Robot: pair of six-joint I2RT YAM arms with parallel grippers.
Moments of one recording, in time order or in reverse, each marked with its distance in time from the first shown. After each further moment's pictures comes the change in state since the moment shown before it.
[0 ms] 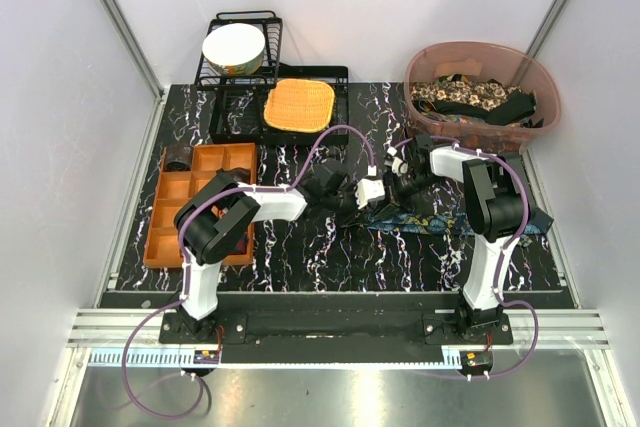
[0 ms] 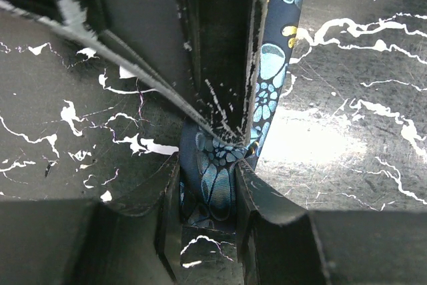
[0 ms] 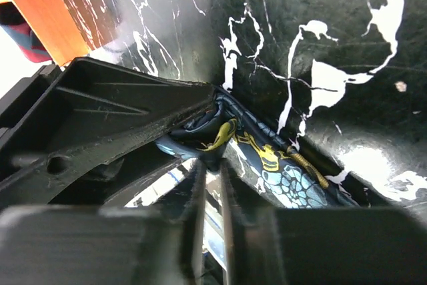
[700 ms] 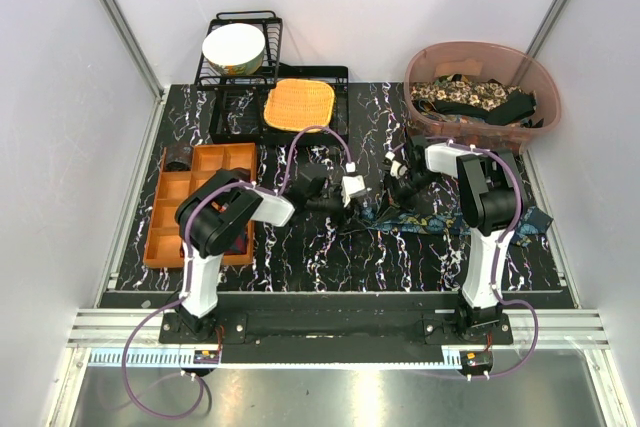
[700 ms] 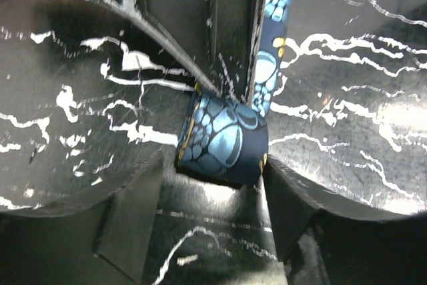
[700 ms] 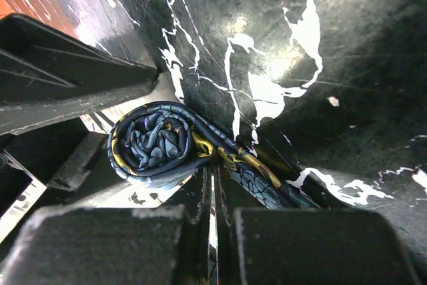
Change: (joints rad) left arm 0.079 0.031 -0.162 0.383 0.196 -0.174; right arm 0.009 0.071 0.065 -0.097 0.112 -0.023
